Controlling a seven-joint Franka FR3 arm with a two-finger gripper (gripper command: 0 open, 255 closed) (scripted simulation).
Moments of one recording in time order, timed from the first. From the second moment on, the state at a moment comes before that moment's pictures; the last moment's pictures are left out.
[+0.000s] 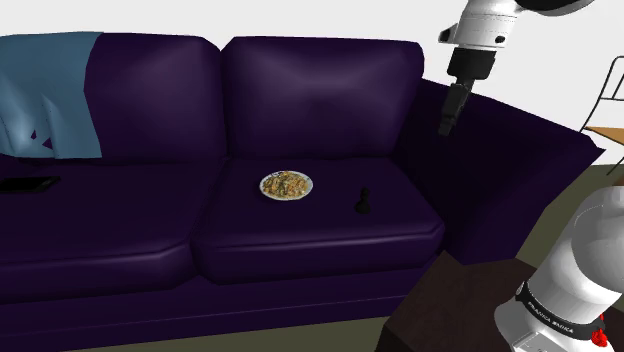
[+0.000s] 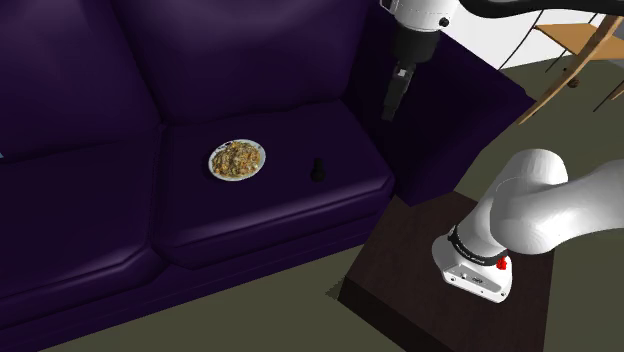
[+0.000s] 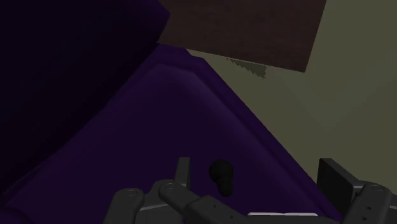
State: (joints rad) arm 0.00 -0.76 0.03 -2.34 0.07 1.60 -0.17
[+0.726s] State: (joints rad) arm 0.00 -0.65 0.11 -2.54 0.09 1.99 -0.10
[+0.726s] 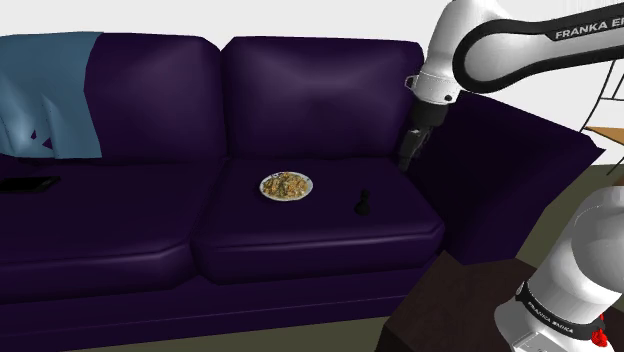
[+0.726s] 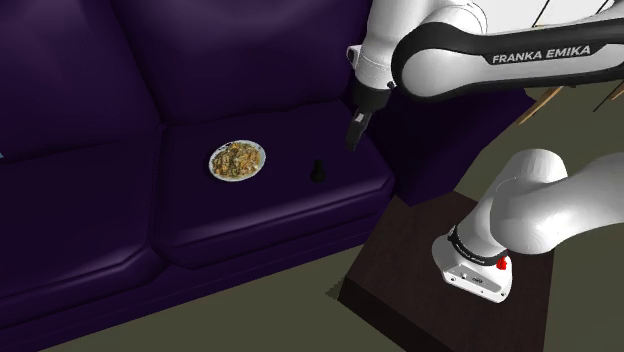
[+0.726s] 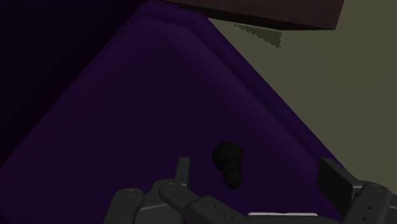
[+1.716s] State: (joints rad) arm -0.04 -0.25 0.22 -2.61 0.03 2.55 0.04
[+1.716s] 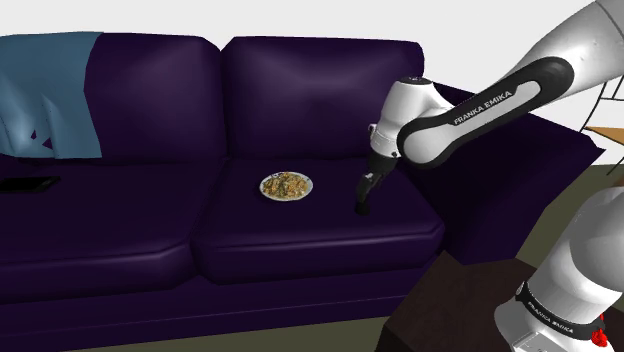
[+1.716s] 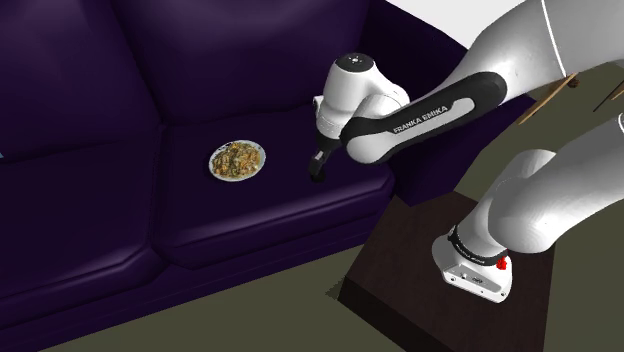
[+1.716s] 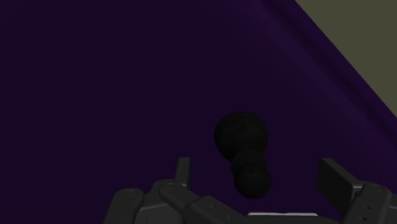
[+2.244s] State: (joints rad) arm -0.05 -0.19 0.23 -2.62 0.01 2.62 0.05
